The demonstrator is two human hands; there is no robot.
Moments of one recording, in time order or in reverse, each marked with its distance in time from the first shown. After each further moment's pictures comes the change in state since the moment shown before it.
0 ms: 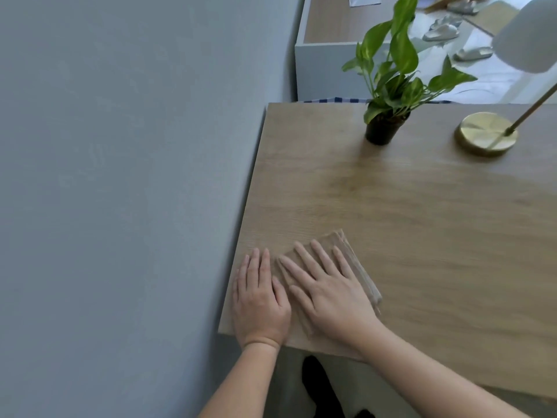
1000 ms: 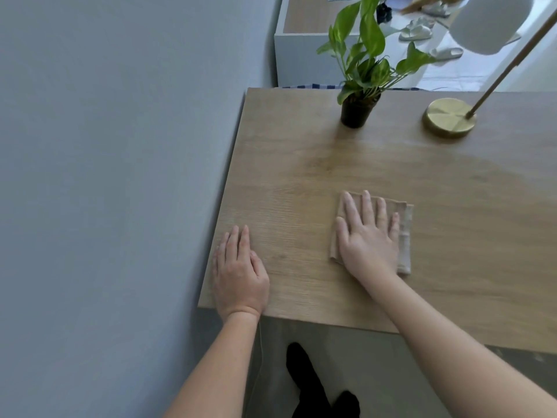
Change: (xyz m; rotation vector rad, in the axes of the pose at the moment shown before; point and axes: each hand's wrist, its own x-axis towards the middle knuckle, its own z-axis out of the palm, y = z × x) left_hand -0.005 0.007 -0.002 -0.040 0.013 -0.017; right_hand -0.019 0.081 -0.023 0.051 0.159 0.611
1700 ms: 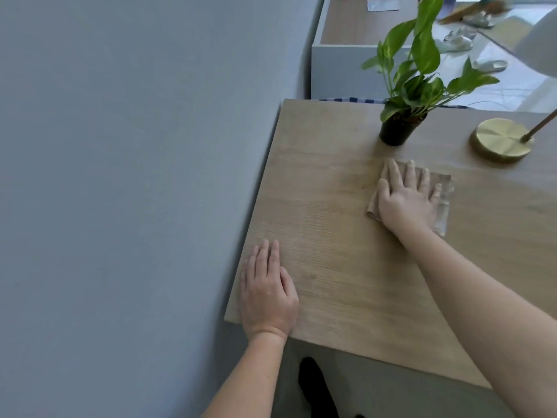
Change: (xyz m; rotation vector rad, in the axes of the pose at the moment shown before) left_hand 0.003 -0.003 0.004 0.044 0.001 0.011; right_hand 0.125 -0.023 -0.035 0.039 0.024 0.088
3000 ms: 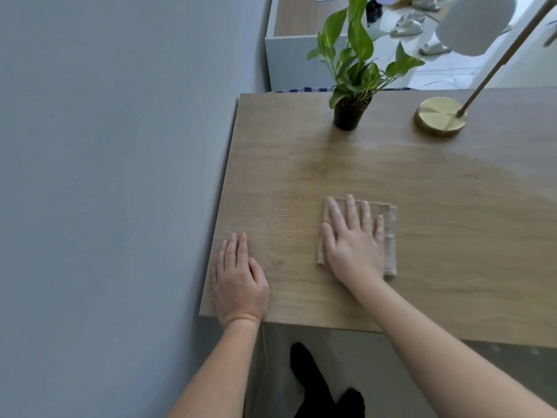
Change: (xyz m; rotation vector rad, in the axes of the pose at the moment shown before) left_hand -0.002 0.000 -0.004 -0.014 -0.020 -0.009; right_hand -0.130 0.018 0.037 -0.031 -0.026 -0.137
